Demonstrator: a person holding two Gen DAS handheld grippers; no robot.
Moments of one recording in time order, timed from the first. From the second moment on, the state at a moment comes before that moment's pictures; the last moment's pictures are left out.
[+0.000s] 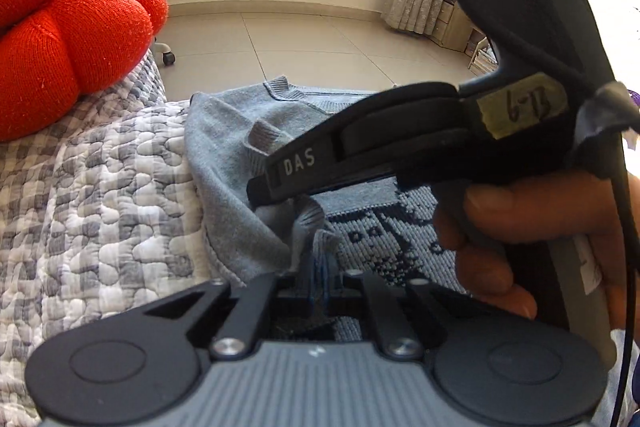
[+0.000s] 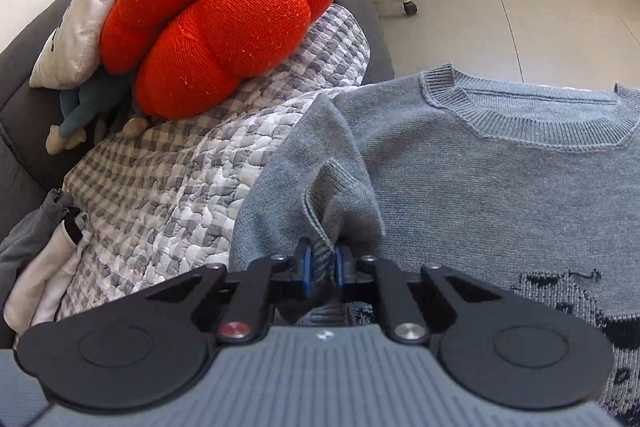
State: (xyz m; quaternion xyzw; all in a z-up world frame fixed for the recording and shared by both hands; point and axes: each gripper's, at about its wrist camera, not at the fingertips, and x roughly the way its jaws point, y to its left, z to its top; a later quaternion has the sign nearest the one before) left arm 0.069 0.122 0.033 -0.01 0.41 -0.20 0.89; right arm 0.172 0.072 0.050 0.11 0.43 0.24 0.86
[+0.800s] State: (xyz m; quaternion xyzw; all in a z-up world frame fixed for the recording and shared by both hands) left arm 0.081 0.135 0.053 -0.14 0.40 -0.22 0.88; right arm 0.237 0.003 0.056 0.13 0.38 0.16 0.90
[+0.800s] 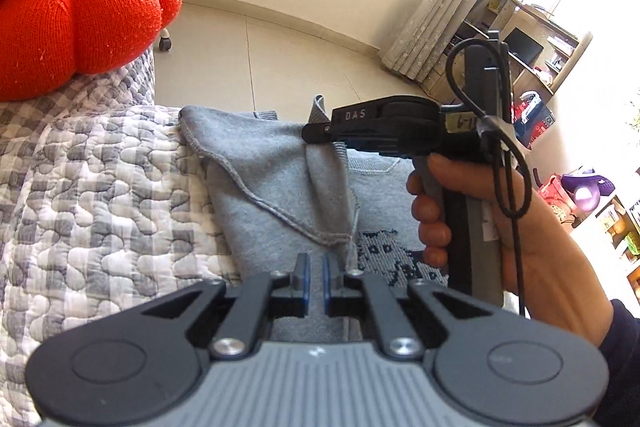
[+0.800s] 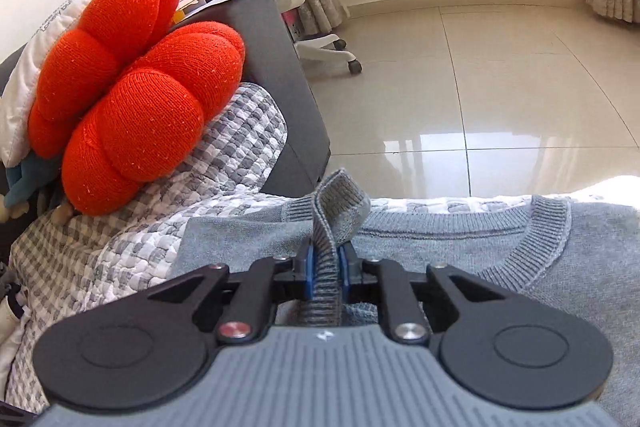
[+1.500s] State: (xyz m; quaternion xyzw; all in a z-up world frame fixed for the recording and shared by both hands) left arm 0.077 0.143 0.031 -0.14 0.45 -0.14 0.87; right arm -0.122 0.076 0.097 0.03 0.37 0.31 0.88
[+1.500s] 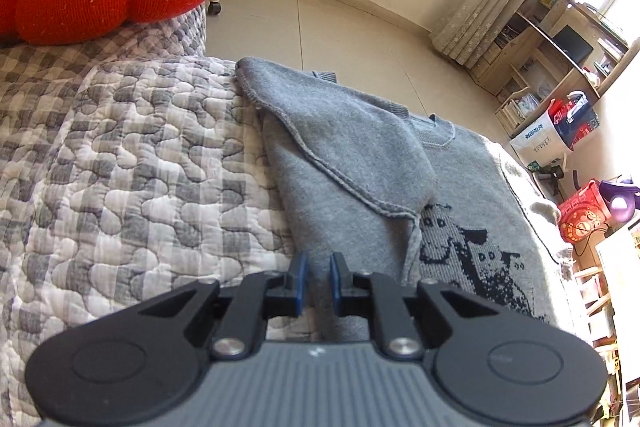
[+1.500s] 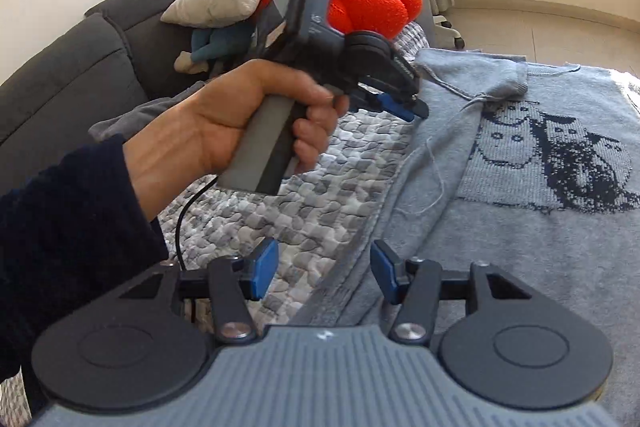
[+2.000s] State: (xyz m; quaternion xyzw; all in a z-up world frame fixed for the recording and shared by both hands) left arm 0.076 0.153 0.039 -0.14 0.43 -0.13 0.88; right arm -0.135 0.021 0.079 0.23 0.35 0.26 0.87
